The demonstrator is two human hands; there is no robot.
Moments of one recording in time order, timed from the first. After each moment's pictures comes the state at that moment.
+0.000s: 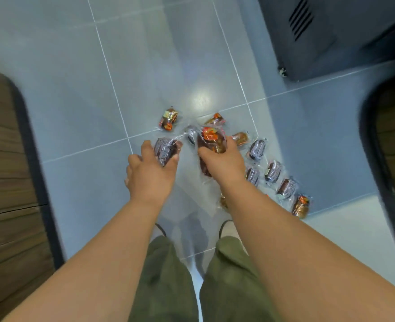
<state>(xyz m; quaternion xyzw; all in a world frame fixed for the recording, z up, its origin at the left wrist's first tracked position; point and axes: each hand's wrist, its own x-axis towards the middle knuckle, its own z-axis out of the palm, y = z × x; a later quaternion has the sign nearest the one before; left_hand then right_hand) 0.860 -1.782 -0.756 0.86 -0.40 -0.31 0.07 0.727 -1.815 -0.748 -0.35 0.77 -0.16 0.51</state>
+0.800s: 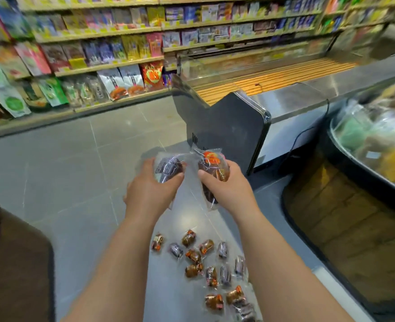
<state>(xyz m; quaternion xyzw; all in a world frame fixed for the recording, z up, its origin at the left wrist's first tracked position) 0.787 -1.779 -0.285 0.71 -0.56 -0.27 0.32 0.623 -1.761 -0.280 -0.47 0.69 -0.39 0.39</state>
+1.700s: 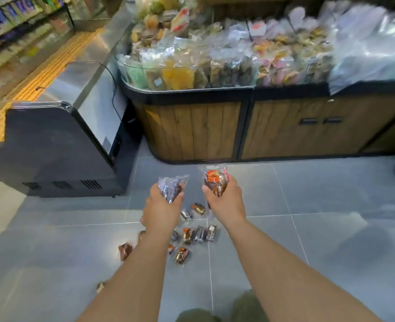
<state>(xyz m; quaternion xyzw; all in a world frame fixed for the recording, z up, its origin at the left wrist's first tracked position) 0.660 -1.626 -0.385 0.43 -0.83 -0.36 0.05 0.595 -1.491 -0.385 0.04 0.88 -0.45 0.14</state>
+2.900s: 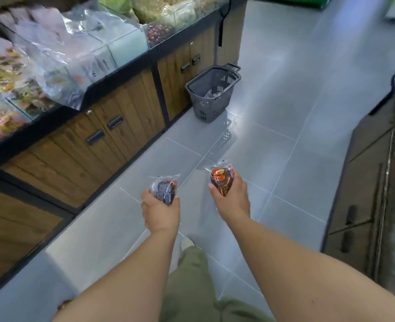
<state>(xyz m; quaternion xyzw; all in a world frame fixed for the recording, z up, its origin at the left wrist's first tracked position) 0.472 -1.028 -0.424 0.12 -0.89 -0.44 -0.08 0.539 -0.887 -0.417 0.44 0.78 -0.44 -0.07</state>
